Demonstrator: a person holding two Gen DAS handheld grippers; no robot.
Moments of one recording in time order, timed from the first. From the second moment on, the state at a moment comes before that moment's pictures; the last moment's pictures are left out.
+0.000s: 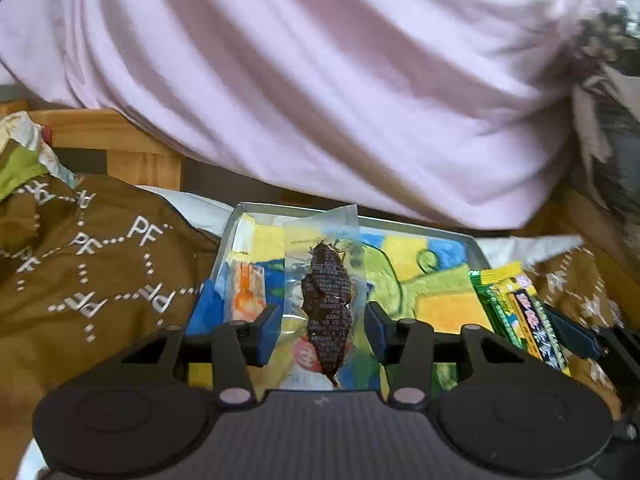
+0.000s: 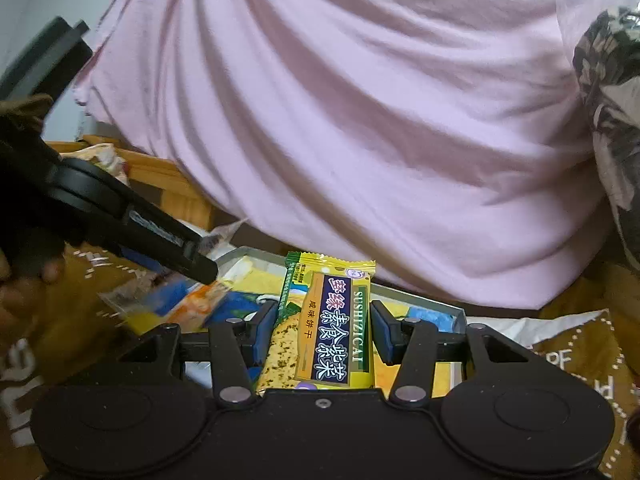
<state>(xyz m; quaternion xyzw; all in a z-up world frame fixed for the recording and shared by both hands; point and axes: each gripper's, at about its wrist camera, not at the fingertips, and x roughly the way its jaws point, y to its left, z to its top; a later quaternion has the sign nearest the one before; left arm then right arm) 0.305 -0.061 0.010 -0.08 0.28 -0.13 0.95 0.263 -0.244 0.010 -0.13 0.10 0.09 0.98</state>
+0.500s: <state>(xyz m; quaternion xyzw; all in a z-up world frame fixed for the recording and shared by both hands) 0.380 -0.094 -0.055 -0.06 0.35 -0.10 0.93 0.364 -0.247 -0.043 -0.09 0.22 0.07 0.97</state>
